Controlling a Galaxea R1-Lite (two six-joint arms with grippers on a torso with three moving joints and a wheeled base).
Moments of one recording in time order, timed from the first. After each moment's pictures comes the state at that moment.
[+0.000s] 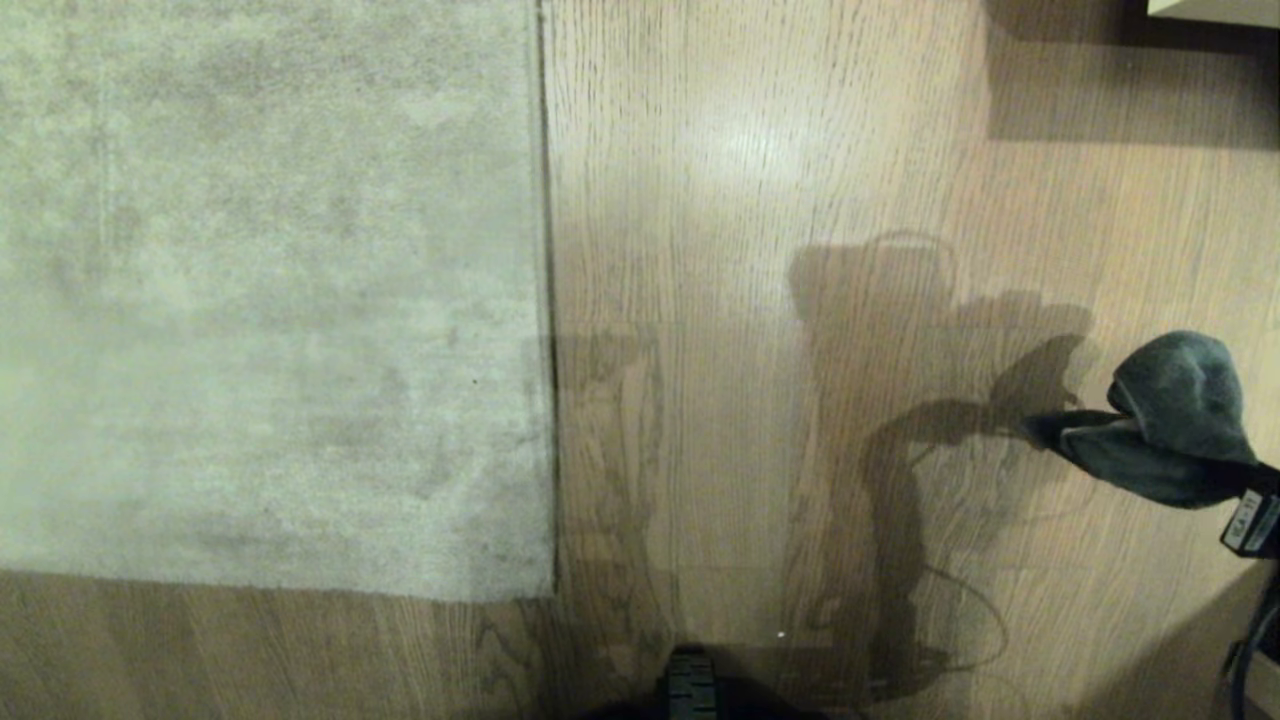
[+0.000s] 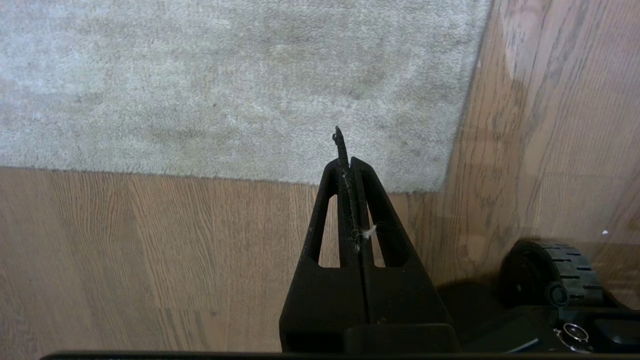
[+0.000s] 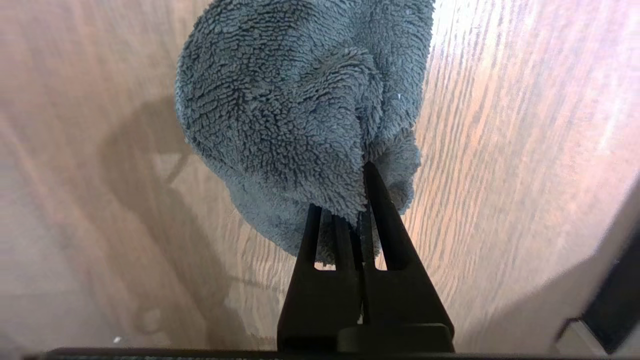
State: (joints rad) left arm -0.01 0.00 0.00 0.00 0.01 -0.05; right arm -0.39 1.38 -0.12 -1.15 0.27 -0.01
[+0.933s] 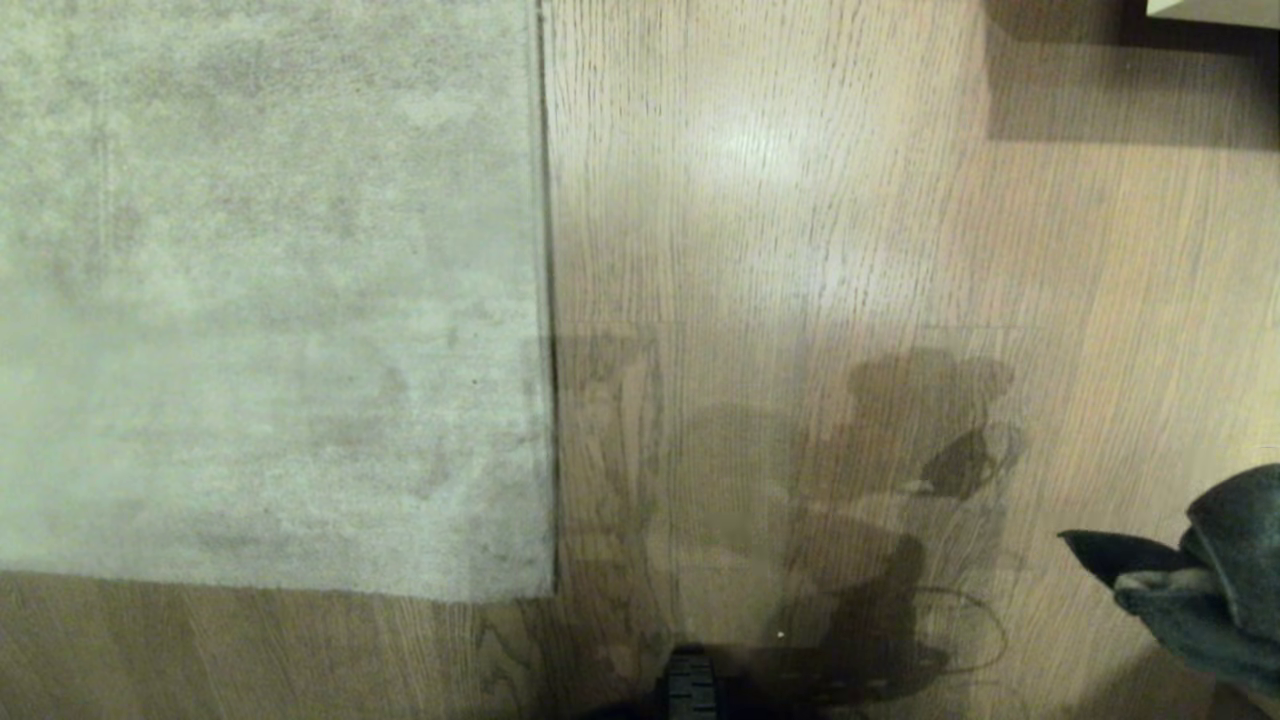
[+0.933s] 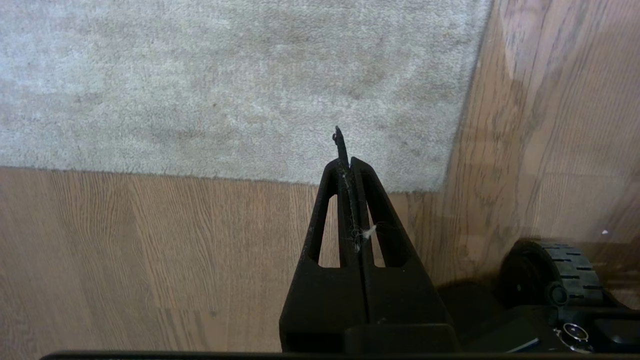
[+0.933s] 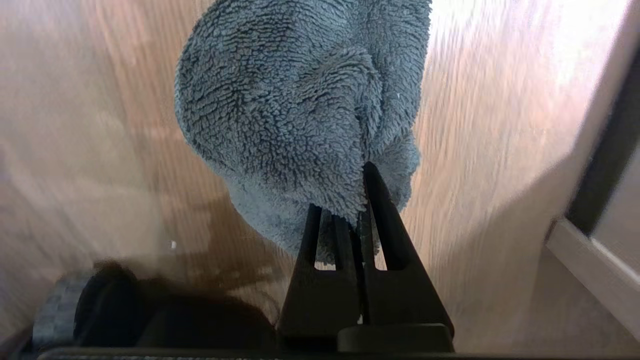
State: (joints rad) left arm -0.01 0.00 0.00 0.00 0.01 -0.05; right arm -0.38 0.47 0.00 -0.36 0.25 0.01
